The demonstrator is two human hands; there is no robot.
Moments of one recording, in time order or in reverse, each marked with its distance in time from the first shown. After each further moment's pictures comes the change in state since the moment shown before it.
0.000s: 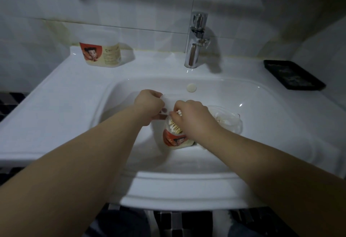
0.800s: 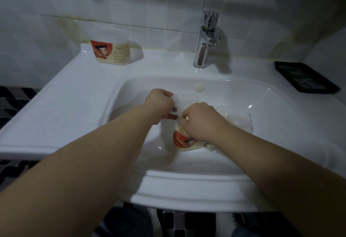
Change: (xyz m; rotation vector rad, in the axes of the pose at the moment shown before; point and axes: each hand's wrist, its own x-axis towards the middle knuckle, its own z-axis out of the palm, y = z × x) left_hand 0.001 -0.002 0.004 -0.035 -0.045 0.006; right_hand -0.001 -0.005 -0.010 -0.109 -0.210 0.033
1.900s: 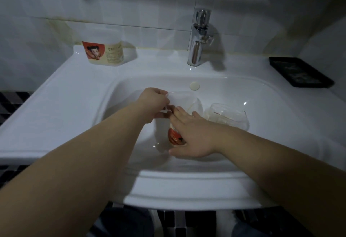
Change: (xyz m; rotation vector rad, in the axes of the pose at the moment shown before) left_hand -0.001 0.005 -0.006 -0.013 -0.037 -0.022; right_hand -0.011 0.020 0.018 -0.207 -0.291 -0.375
